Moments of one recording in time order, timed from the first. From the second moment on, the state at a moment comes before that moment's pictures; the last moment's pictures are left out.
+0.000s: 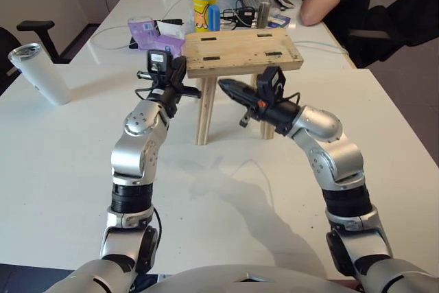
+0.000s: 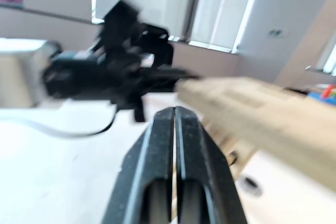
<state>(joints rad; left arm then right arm) -0.52 0.08 0.01 -0.14 -0.18 0.54 -0.12 -0.42 -0.34 0.14 -0.25 0.36 0.39 0.69</state>
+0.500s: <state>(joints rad) -0.61 0.07 -0.01 0.08 -0.28 0.50 -0.33 -0.32 -0.47 0.31 -0.07 0.11 0.37 0.74</state>
